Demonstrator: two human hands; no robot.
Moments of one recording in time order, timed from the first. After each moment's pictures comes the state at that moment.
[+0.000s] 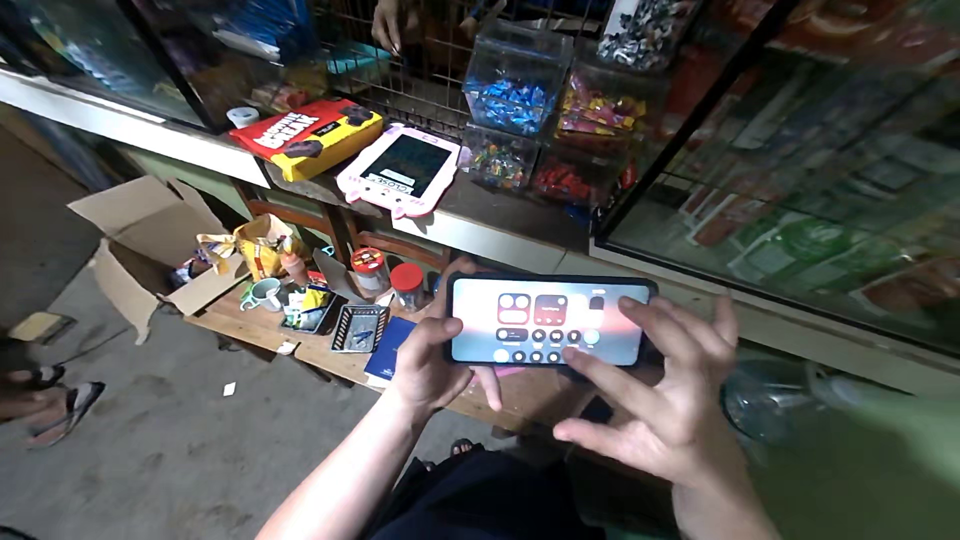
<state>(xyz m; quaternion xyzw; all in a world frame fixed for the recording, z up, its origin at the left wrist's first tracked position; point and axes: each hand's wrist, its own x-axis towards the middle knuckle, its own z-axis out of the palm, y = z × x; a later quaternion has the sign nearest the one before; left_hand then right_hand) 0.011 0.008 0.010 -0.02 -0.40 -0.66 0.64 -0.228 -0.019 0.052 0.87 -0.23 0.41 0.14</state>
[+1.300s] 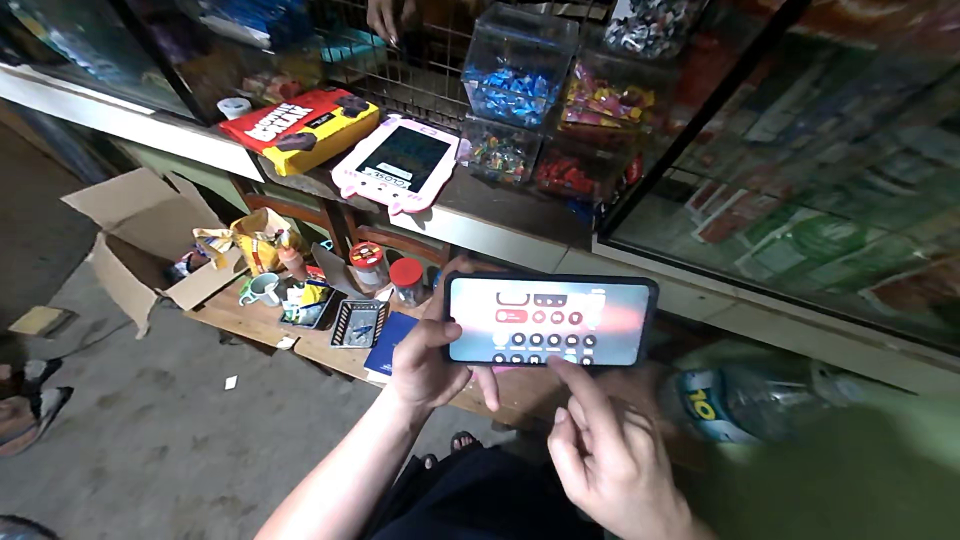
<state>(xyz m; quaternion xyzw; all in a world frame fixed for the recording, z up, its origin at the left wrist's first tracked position) 0.011 0.002 0.007 -0.02 -0.40 -0.66 0.64 -0.198 0.018 0.028 0.86 -0.30 0.41 0.01</state>
